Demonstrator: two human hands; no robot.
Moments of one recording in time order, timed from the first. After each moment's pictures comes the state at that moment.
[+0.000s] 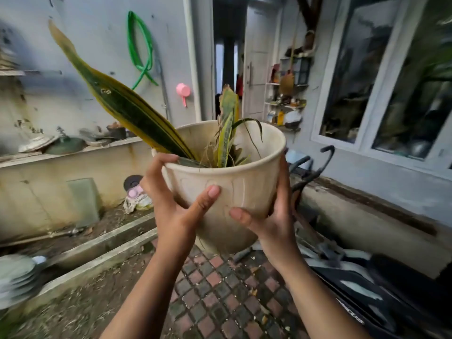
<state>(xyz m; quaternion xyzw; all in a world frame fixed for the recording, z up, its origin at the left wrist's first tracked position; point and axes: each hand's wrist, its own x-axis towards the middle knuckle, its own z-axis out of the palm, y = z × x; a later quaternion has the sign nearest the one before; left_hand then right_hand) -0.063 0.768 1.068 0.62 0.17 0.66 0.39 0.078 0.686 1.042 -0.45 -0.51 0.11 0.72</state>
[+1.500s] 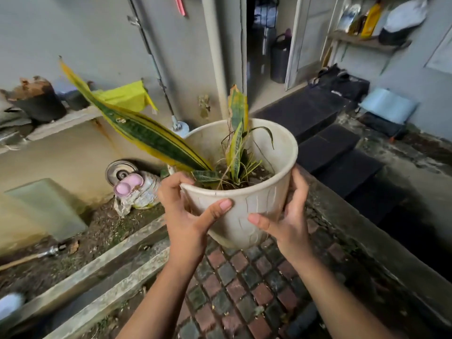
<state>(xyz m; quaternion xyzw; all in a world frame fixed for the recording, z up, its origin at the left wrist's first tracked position) 0.302 1.660 0.848 0.59 0.29 0.59 0.47 0.467 1.585 0.804 -0.46 -0.45 0.31 0.70</state>
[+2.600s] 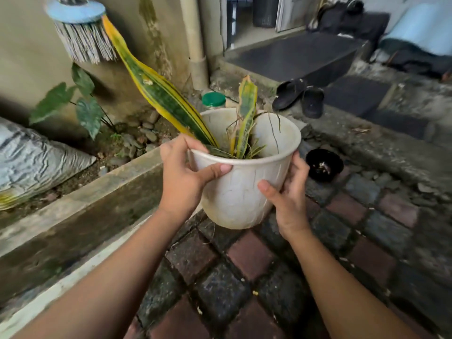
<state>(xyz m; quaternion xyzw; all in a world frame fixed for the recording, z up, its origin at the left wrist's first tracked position) 0.417 2.009 0.095 0.70 0.26 0.49 0.45 0.577 1.896 0.026 -0.50 -0.35 0.18 0.77</state>
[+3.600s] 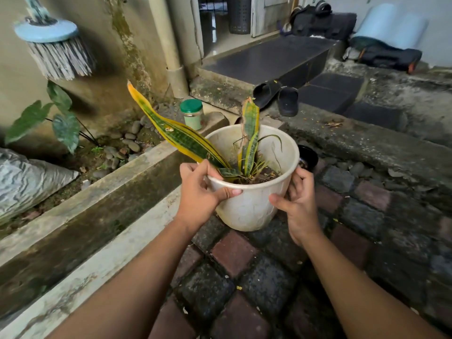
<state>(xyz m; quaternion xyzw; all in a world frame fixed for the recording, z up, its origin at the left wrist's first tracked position) 0.467 1.978 0.060 0.76 0.29 0.39 0.44 0.635 1.841 -0.015 -0.53 -0.28 0.21 0.77</state>
